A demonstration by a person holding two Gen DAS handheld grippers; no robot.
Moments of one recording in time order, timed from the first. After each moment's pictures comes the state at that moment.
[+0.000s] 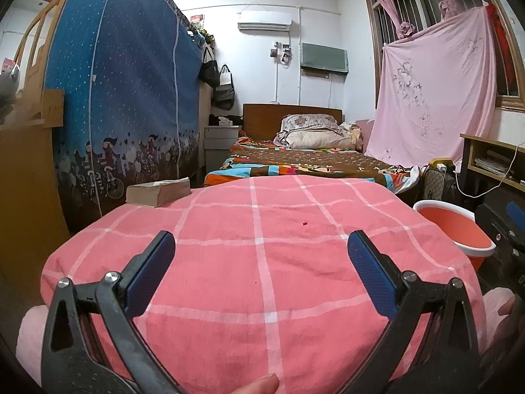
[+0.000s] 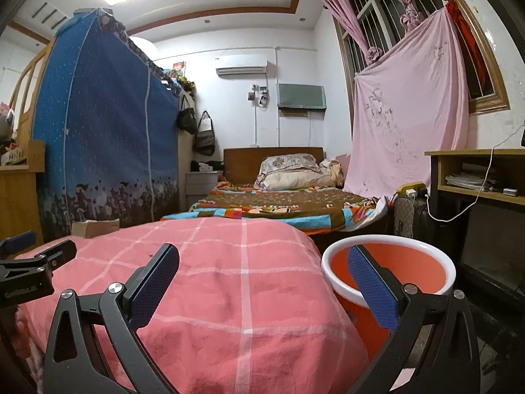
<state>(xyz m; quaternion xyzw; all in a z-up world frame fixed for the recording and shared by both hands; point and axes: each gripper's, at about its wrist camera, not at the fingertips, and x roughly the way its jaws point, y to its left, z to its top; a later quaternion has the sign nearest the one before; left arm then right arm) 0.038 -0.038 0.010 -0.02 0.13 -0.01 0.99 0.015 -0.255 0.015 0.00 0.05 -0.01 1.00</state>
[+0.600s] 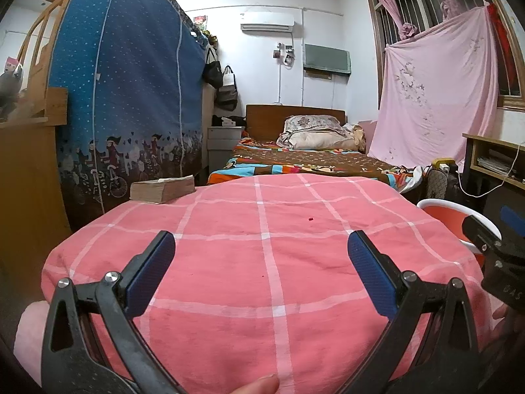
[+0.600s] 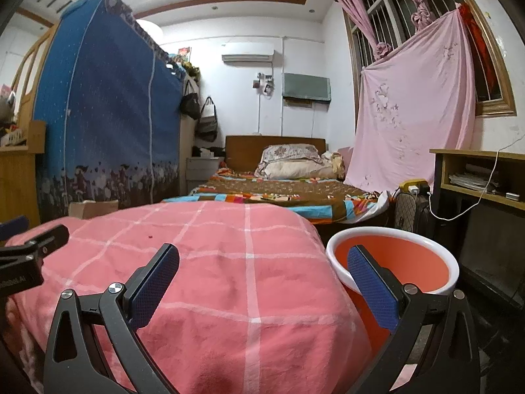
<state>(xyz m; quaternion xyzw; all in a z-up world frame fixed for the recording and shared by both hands) 0.037 -0.035 0.002 -0.02 0.13 0.00 0.99 0.027 -0.241 0.004 -0.02 0.08 -0.02 1.00</state>
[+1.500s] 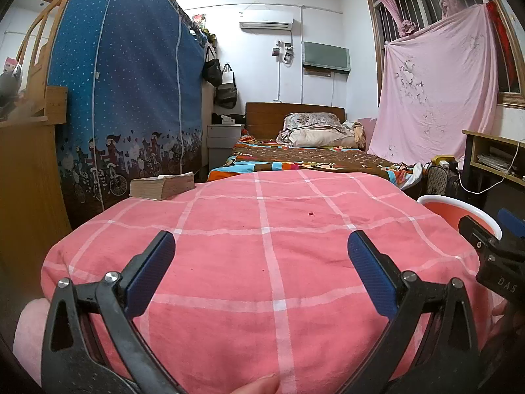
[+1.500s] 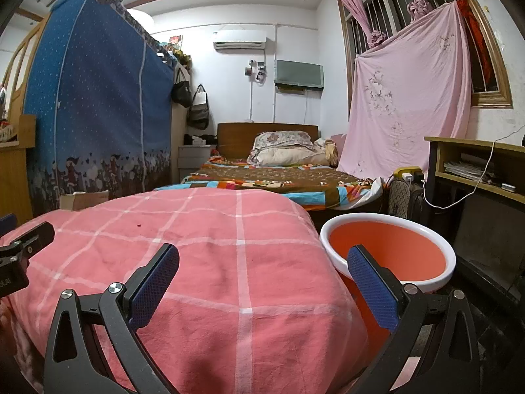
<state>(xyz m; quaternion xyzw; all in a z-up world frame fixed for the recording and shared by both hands) 0.035 -0.036 -0.001 -0.02 0.13 0.00 0.99 0.034 -0.242 -0.004 -0.02 0.11 -0.03 0.99</state>
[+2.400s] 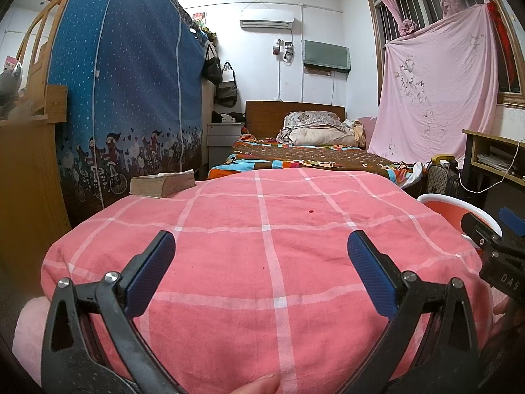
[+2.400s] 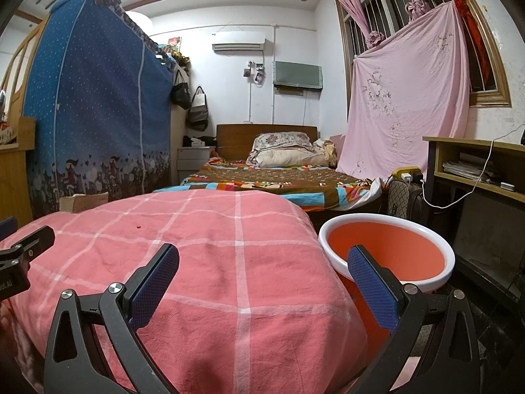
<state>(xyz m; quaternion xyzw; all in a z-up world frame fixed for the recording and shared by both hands) 0.035 -0.036 -0.001 -0.02 0.13 0.00 0.99 0.034 -0.244 -0.004 -0.01 0.11 -0.03 0.99</state>
